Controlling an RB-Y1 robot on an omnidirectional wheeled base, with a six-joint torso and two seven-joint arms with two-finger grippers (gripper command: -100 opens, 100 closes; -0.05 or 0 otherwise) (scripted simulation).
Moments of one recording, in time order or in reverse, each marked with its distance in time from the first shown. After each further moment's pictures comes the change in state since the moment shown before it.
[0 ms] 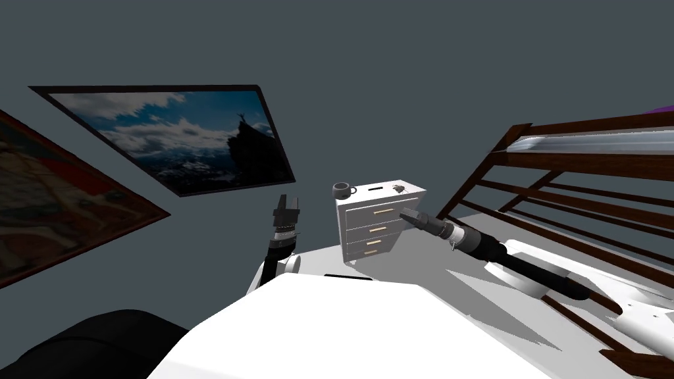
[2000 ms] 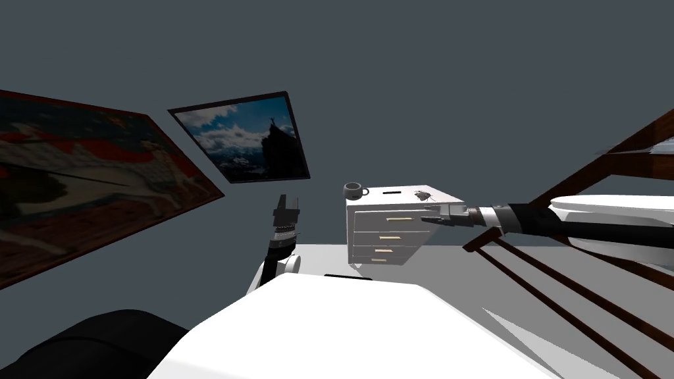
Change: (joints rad) left arm 0.000 0.000 0.000 0.000 0.000 0.000 0.000; right arm 0.106 -0.608 -0.001 0.258 0.019 -0.092 0.024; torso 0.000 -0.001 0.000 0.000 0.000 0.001
